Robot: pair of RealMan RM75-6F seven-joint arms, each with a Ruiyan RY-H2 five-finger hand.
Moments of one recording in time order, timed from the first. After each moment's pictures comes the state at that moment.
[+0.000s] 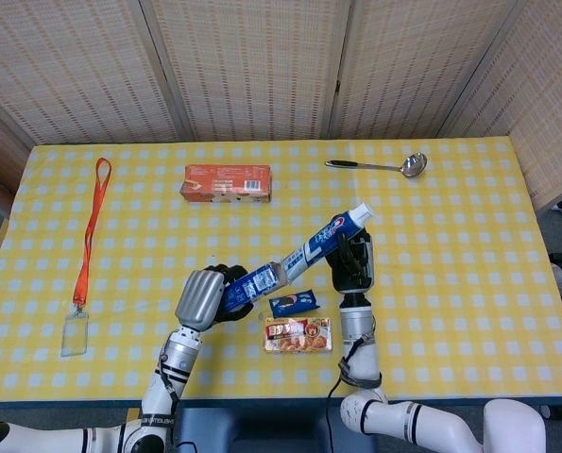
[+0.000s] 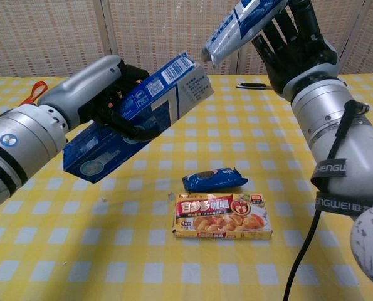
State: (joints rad) left arm -0.61 -1.79 -0.26 -1.70 1.21 1.30 0.40; right arm 0.60 -2.01 0.49 -1.38 -1.27 1.36 1.52
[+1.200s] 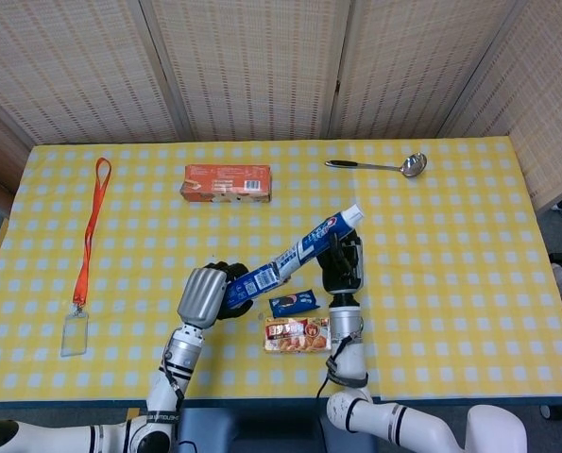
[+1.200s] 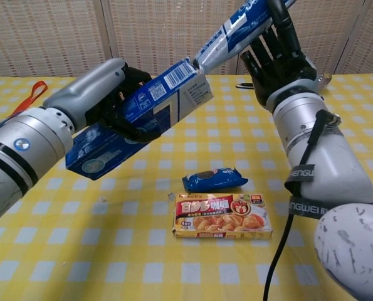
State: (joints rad) left arm -0.62 -1.83 -0.27 -1.64 1.22 1.30 0.43; right arm 0.60 -2.11 0.56 -1.30 -1.27 1.31 1.52
